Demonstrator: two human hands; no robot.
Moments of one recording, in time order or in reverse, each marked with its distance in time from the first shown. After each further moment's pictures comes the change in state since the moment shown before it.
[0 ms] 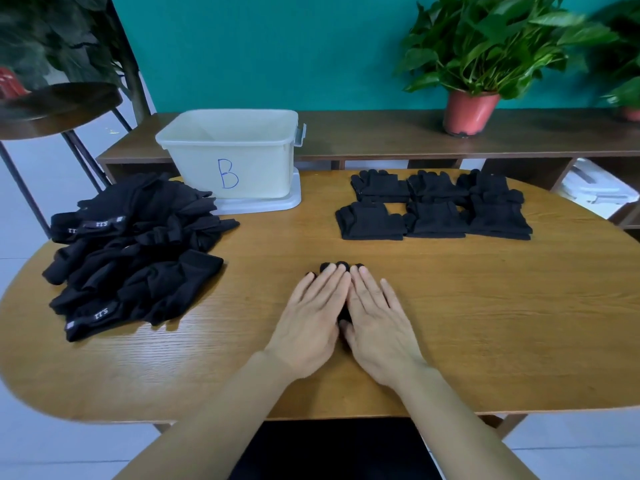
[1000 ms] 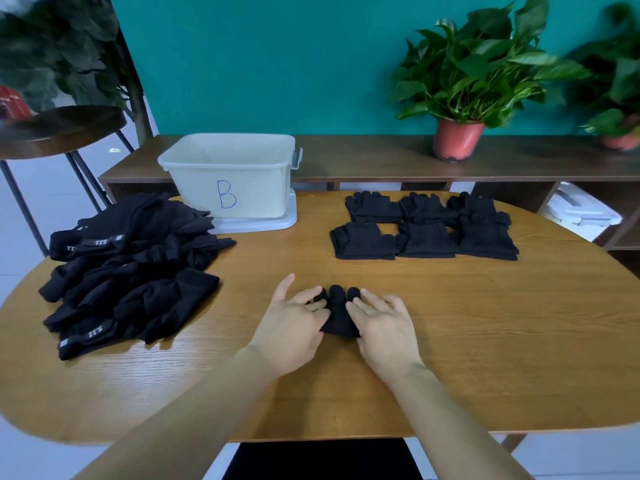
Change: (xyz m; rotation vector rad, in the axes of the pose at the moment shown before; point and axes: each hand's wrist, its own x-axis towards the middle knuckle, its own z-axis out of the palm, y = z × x) left_hand 0.016 -0.022 -0.015 0.258 0.003 0.070; right_hand 0.015 0.021 -0.006 -0.006 0.080 -0.005
